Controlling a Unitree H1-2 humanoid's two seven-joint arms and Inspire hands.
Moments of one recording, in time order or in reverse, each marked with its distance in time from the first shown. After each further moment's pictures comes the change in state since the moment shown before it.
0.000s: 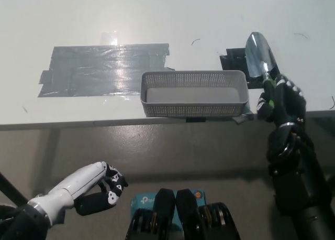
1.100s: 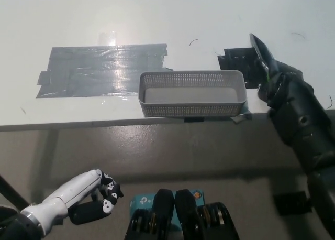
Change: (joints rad) left_arm 0.053 0.002 0.036 -0.037 -0.012 0.020 -0.035; right_arm -0.448 -0.078 0.068 0.657 -0.150 -0.011 0.300
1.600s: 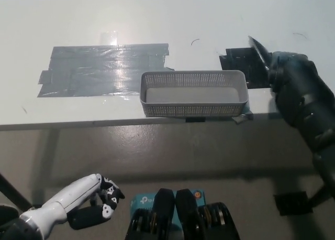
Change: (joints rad) left_arm 0.022 0.013 0.003 -0.039 -0.011 0.005 -0.012; right_arm -0.092 -0.032 0.239 0.089 -0.055 0.004 0.137
